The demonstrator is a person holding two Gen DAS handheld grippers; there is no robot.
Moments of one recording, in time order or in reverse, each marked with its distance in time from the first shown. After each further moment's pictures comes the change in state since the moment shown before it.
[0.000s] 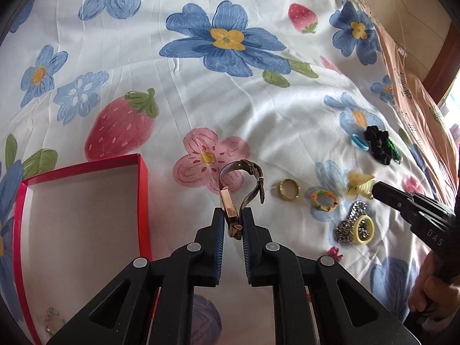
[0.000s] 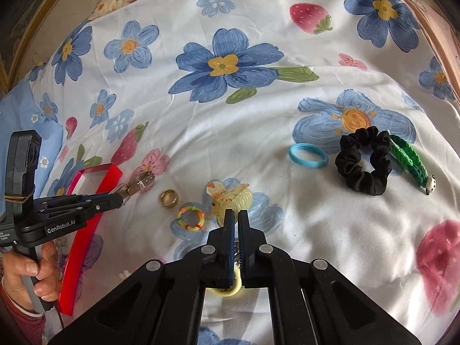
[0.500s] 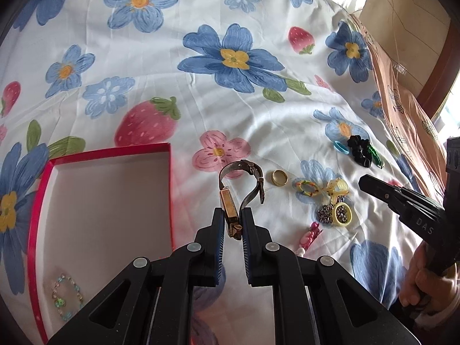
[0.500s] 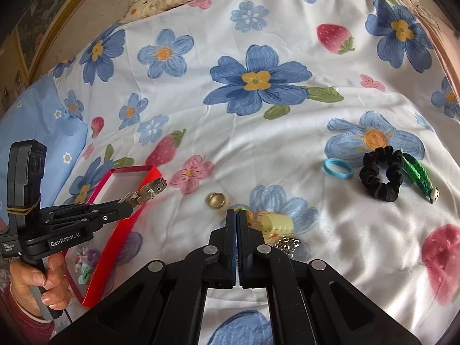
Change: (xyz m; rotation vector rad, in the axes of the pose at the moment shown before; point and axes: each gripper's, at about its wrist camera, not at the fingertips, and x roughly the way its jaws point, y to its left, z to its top) left arm -0.072 0.012 -0.038 -0.037 -0.072 -0.013; right arm -0.028 0.036 -0.001 -0.052 -0.057 0.058
